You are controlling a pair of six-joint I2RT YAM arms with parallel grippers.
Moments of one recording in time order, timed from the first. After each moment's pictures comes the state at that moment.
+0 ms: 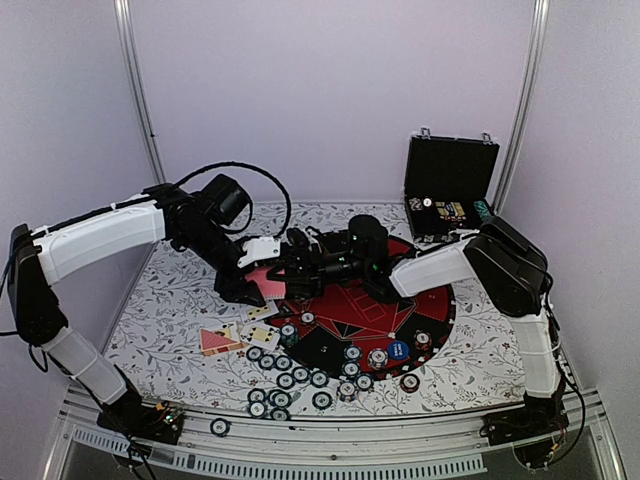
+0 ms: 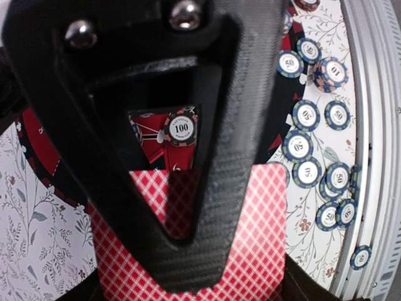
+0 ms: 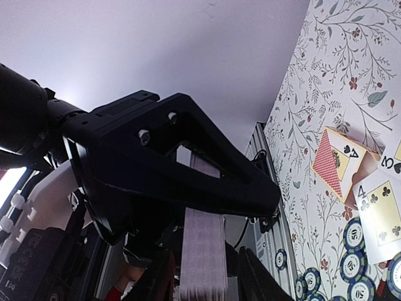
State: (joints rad) left arm -0.67 1.55 1.33 -0.94 0.30 0.76; right arm 0.86 2.21 1.37 0.88 -0.97 1.40
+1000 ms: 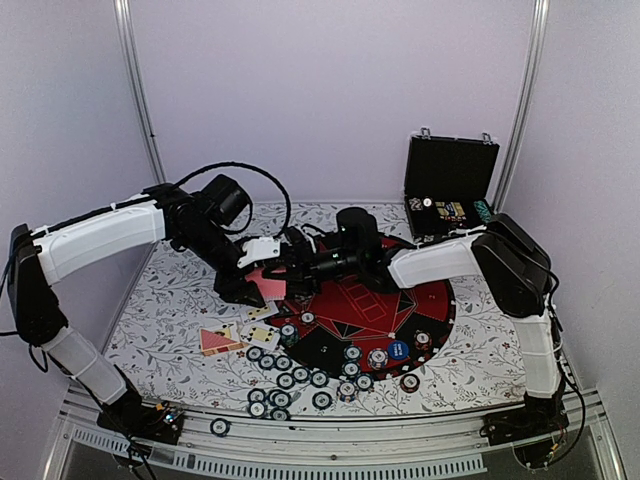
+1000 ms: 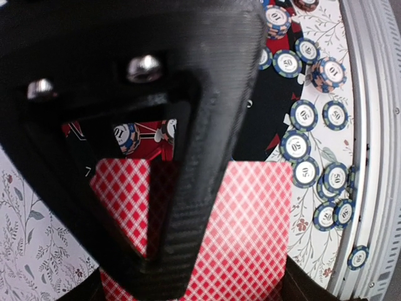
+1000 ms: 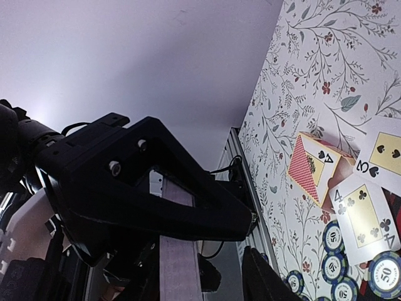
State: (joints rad) left arm -0.67 1.55 1.33 -0.94 0.30 0.76; right arm 0.87 2.19 1.46 0.58 -0.92 1.24
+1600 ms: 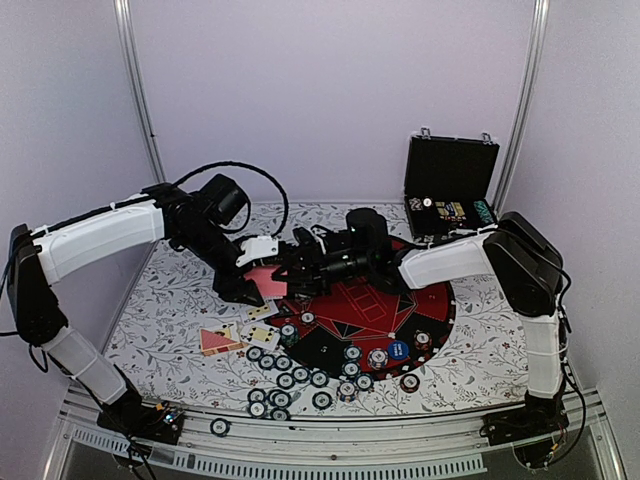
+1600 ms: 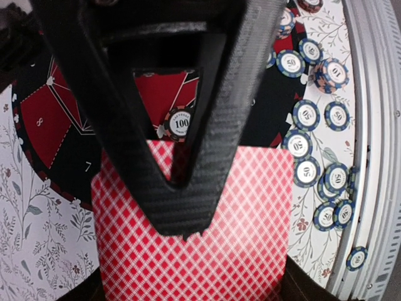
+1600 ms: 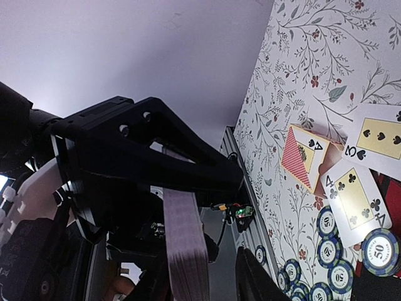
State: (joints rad) left arm -0.66 1.55 1.32 -0.94 0.31 0.75; right arm 0.85 2.12 1.36 0.58 -0.91 1.22
